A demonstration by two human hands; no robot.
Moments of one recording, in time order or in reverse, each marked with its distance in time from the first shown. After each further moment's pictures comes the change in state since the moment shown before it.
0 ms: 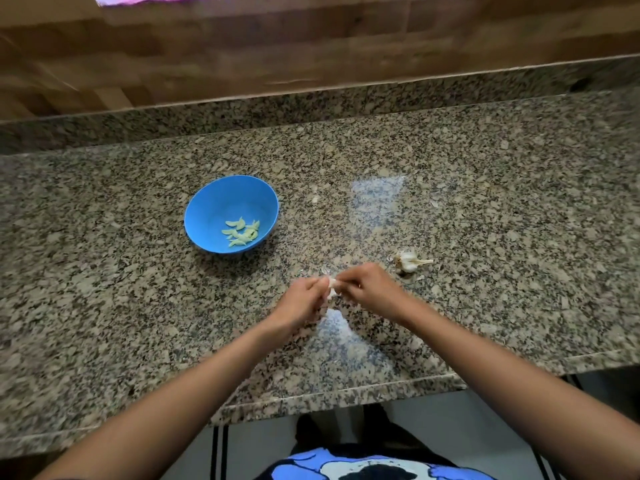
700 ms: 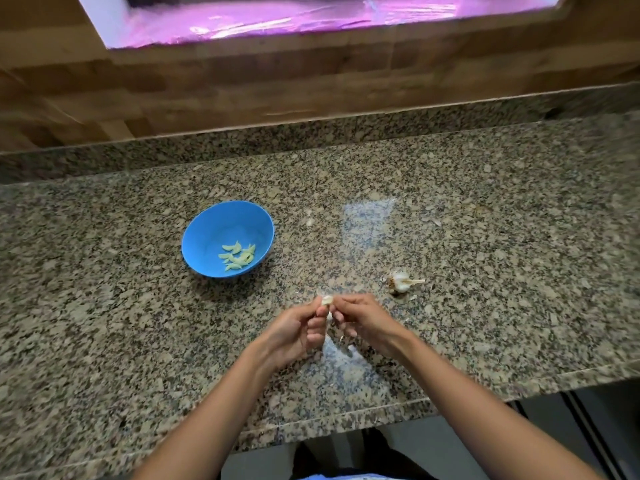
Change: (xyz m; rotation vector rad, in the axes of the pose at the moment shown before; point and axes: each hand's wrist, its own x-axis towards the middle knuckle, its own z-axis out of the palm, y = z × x) left_hand 0.007 -0.002 -0.006 -0.614 -0.203 -0.207; right_hand -0.007 0.002 0.016 0.866 0.015 0.263
